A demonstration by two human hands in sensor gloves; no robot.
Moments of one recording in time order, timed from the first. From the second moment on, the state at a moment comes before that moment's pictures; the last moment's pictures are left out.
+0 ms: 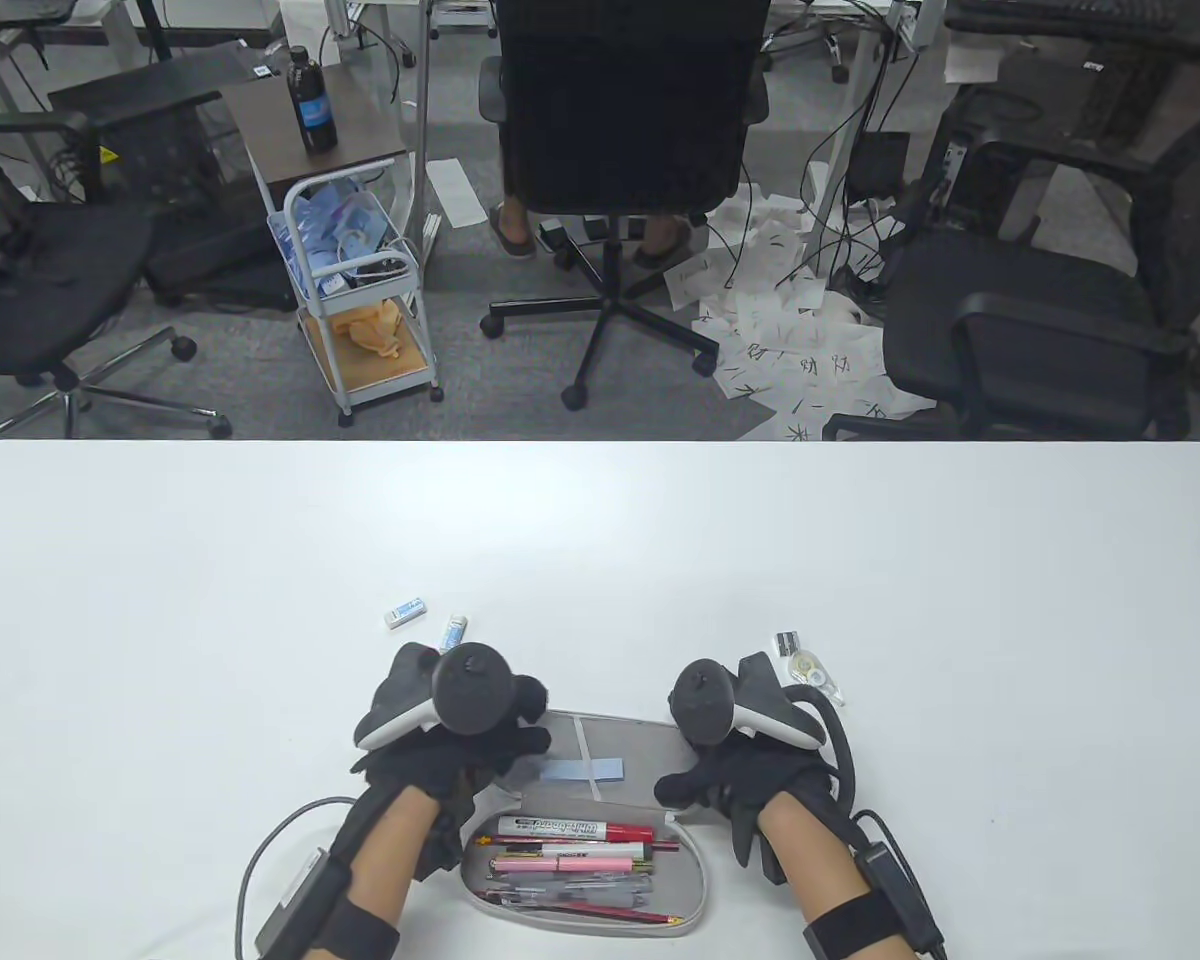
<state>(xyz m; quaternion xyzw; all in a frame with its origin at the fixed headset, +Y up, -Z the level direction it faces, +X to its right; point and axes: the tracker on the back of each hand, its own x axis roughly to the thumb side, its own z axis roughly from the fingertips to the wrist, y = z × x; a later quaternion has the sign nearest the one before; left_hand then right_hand) -0.177 -0.706 -0.340 -0.12 -0.20 0.13 0.97 0.109 -0.761 -0.352 0.15 0.29 0.94 0.07</state>
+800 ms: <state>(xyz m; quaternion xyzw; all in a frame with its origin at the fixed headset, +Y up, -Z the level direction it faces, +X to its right) -0.235 -0.780 -0.312 -0.35 -0.15 0.32 0.87 0.126 -0.717 -0.317 0.31 0.14 0.89 0.28</state>
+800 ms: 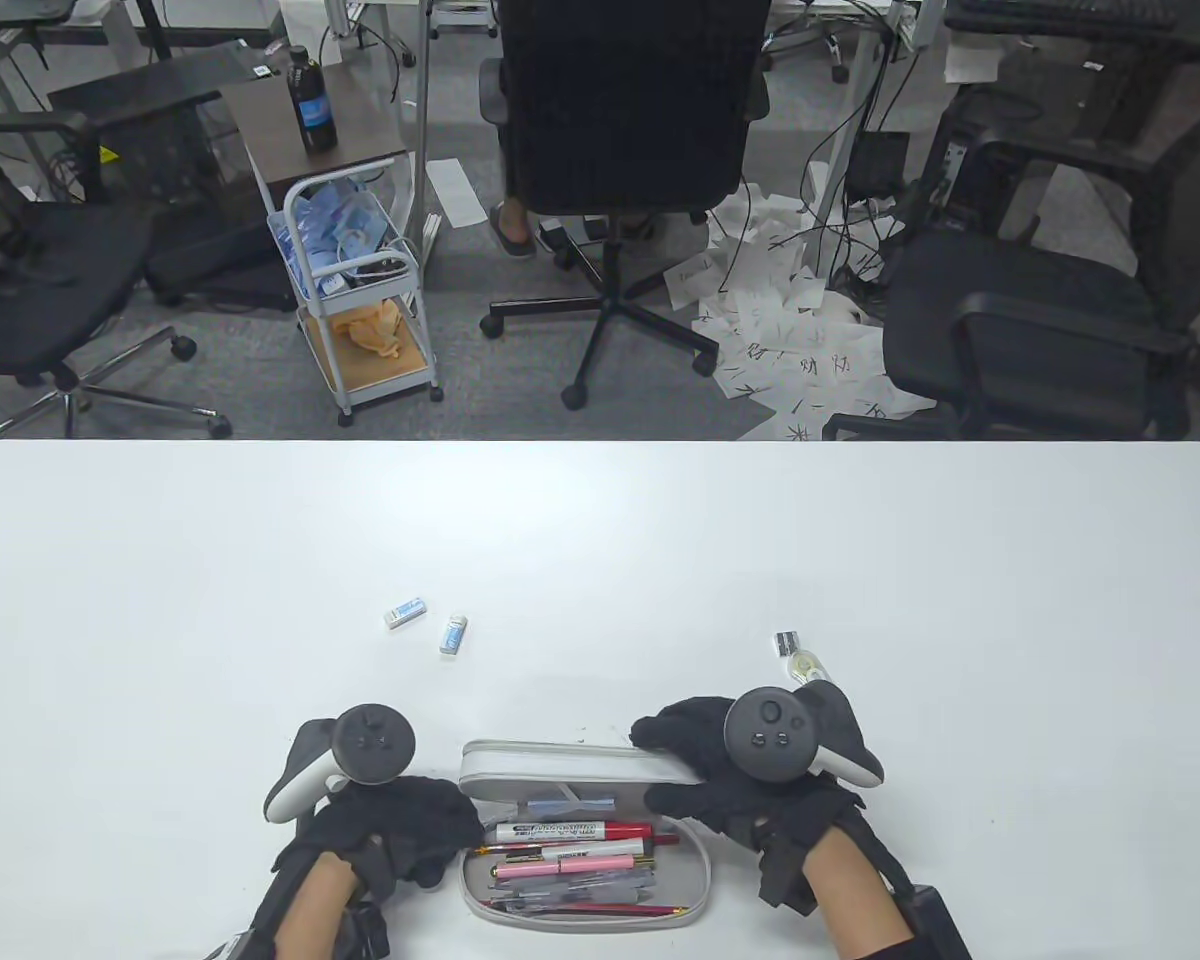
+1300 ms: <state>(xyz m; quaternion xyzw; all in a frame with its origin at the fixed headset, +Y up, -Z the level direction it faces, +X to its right) -0.178 -0.728 -0.293 -0.19 -0.34 0.25 0.89 0.140 -0.733 -0.321 0.24 0.19 0.88 0.37</state>
